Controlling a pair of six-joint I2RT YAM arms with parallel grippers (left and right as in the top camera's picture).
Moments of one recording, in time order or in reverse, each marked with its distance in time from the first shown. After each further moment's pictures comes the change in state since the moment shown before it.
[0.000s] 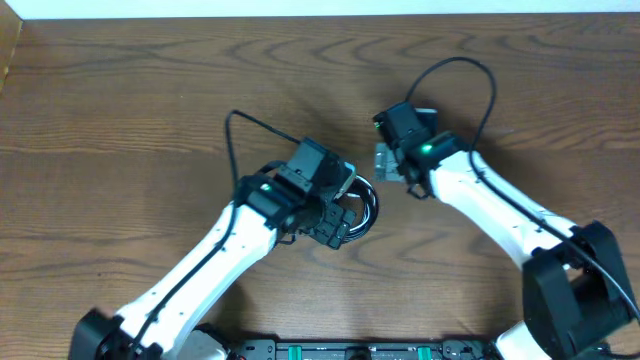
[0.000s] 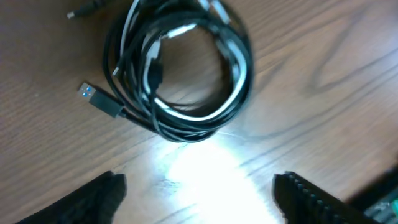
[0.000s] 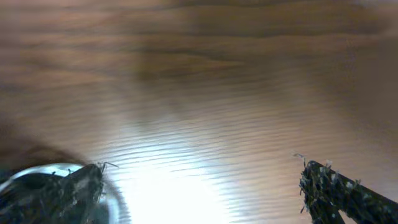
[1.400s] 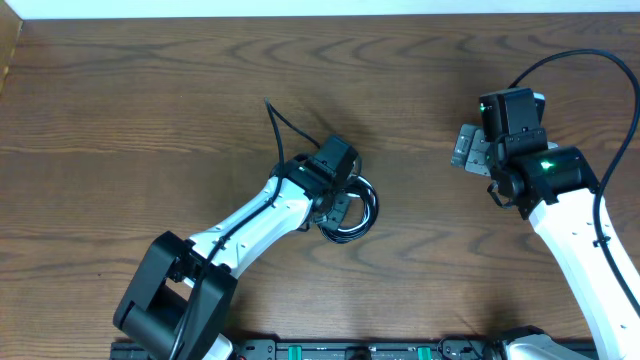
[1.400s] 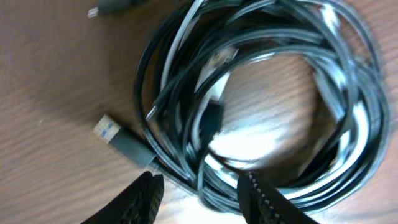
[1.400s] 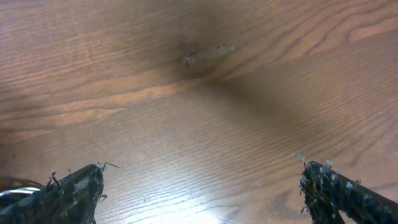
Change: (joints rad) left arm -0.002 0.260 -0.001 0.185 -0.146 -0.090; right arm -0.229 -0.372 0.000 -0.172 0.040 -0.129
